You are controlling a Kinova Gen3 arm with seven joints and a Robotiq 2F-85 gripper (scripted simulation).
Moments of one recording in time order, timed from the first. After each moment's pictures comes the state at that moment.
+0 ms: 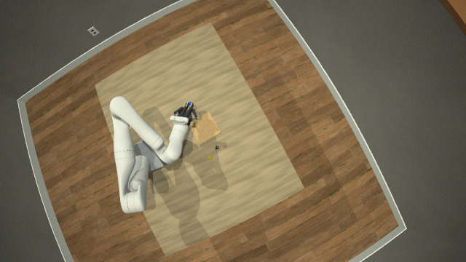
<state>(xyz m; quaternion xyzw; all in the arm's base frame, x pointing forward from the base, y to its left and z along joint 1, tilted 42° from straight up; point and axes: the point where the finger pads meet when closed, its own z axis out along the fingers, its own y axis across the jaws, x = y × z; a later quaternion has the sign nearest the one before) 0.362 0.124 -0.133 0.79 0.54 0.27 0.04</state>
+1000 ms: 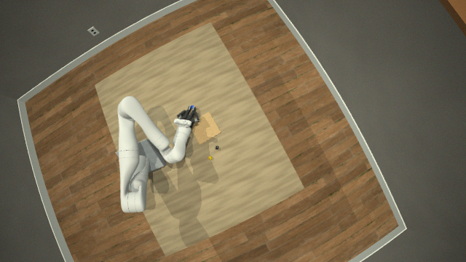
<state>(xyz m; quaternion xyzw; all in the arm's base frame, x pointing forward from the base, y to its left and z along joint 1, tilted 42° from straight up) 0.359 0.080 -0.178 0.80 0.54 0.27 0.04</state>
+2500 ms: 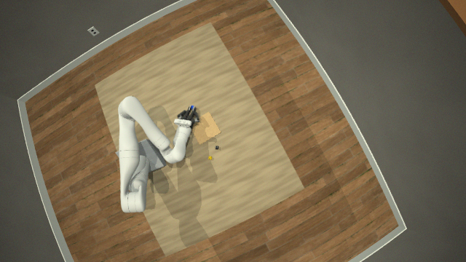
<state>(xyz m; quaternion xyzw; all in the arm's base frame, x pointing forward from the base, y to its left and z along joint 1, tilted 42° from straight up) 0.359 0.078 -0.181 0.80 0.54 0.27 0.04</state>
